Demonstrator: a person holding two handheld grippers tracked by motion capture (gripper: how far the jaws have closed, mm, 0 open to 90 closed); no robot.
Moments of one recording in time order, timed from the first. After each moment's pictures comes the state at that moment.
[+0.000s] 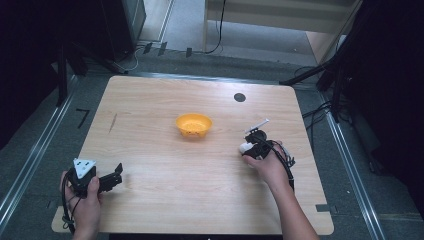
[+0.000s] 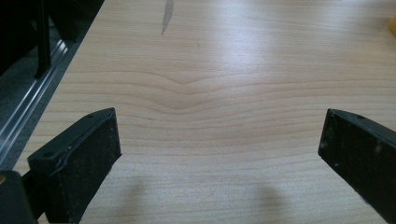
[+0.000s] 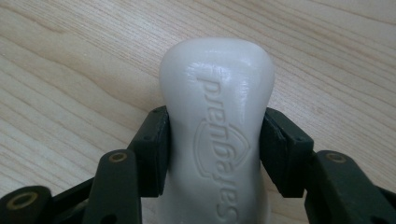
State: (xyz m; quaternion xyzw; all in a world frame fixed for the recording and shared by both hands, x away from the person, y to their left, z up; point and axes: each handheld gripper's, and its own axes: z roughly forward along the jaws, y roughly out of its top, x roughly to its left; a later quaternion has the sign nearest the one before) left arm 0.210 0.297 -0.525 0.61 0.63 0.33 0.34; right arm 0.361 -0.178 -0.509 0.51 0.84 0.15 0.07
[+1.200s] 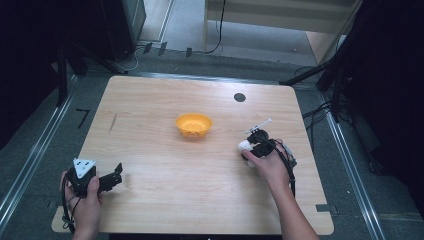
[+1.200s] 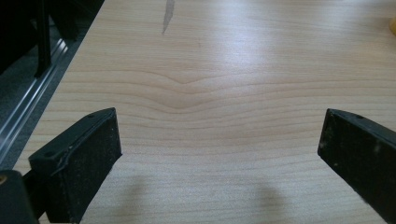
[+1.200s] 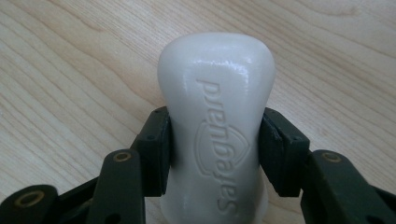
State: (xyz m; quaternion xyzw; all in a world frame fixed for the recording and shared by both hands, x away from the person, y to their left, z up) left arm 0.210 0.297 -0.525 0.61 0.63 0.32 0.34; right arm 0.361 -0.187 -0.504 0.45 0.87 0.19 0.06
